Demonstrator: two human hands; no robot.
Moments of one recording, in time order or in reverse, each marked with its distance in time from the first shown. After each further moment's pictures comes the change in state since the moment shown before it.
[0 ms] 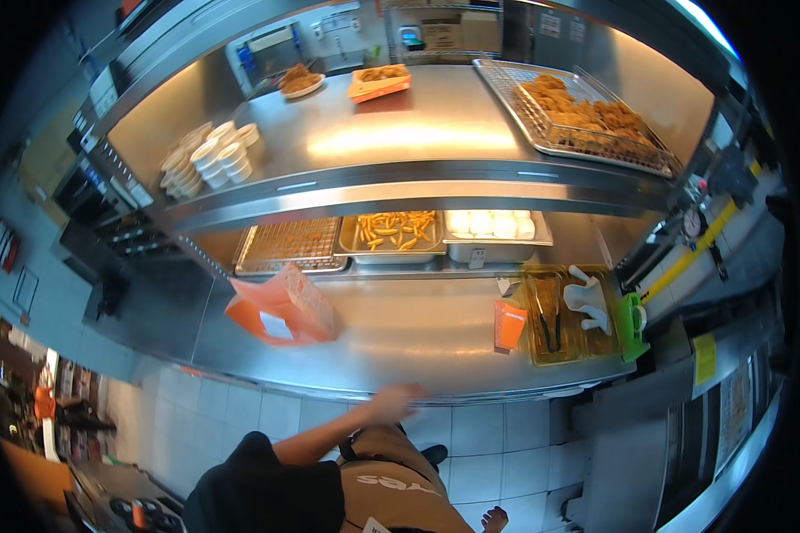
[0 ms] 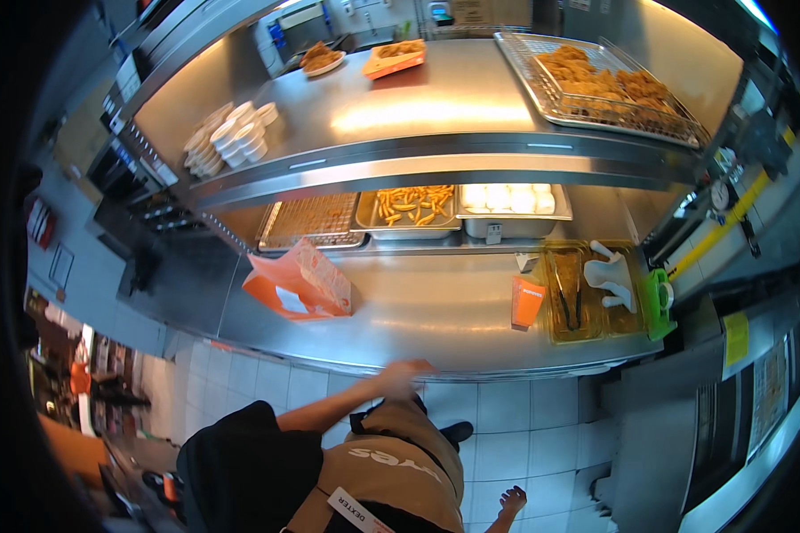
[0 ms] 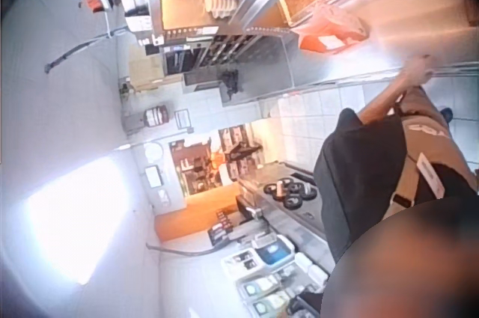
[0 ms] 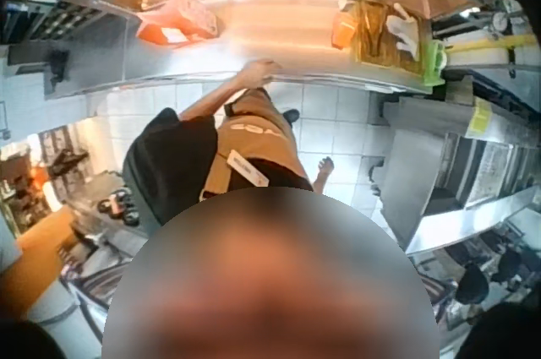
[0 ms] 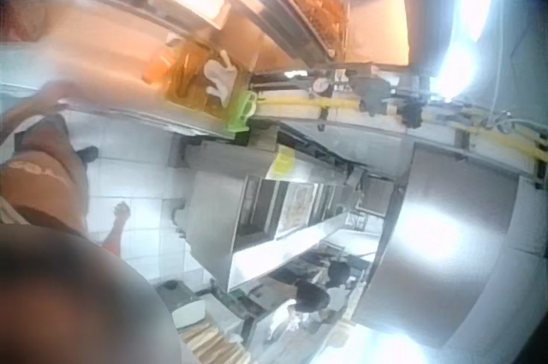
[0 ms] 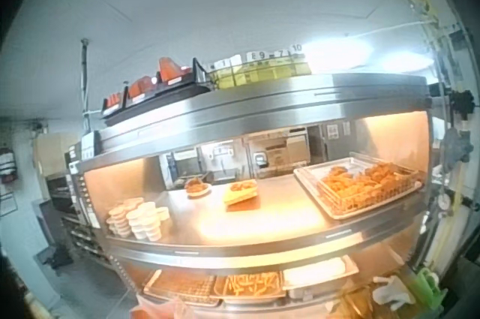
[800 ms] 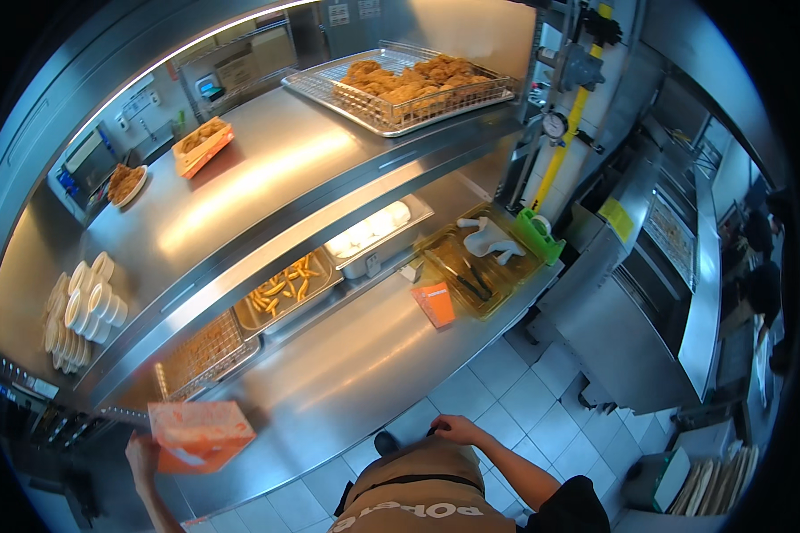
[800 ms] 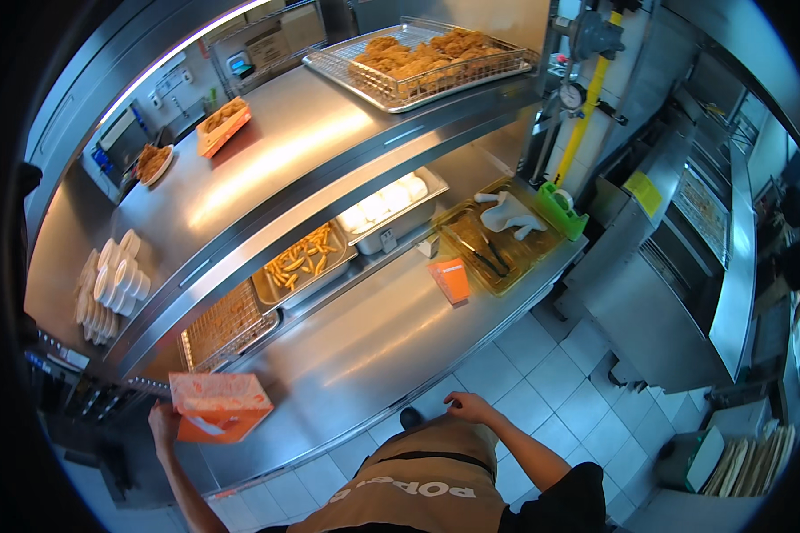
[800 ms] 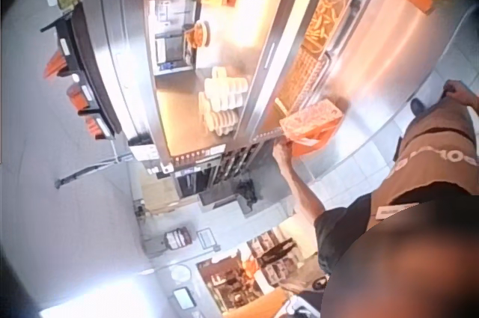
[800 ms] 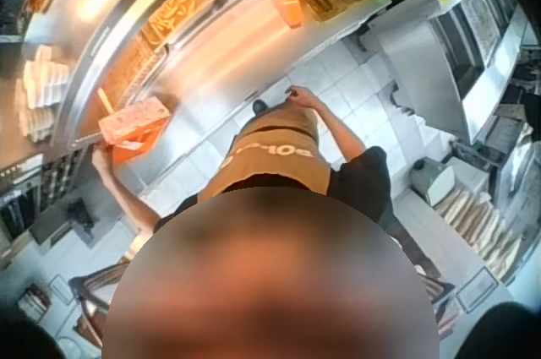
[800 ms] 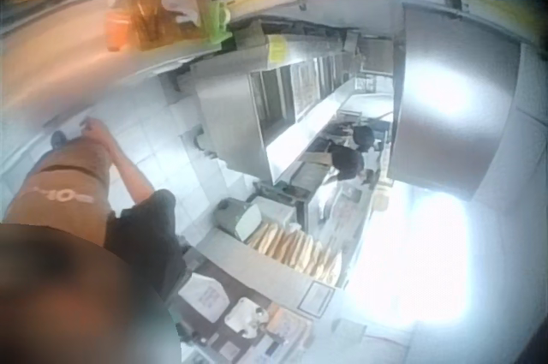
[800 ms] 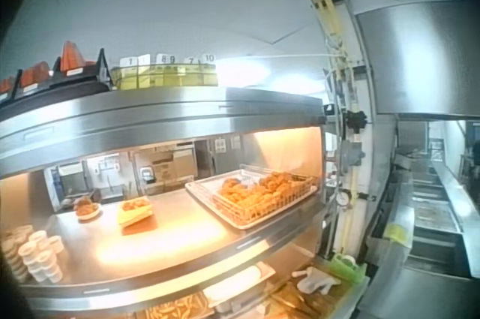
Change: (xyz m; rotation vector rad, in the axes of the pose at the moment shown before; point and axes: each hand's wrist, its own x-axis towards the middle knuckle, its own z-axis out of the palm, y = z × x) left_hand -0.270 -0.301 -0.344 0.670 0.447 -0.456; right_hand -0.189 -0.211 0.309 -0.907 -0.738 -0.711
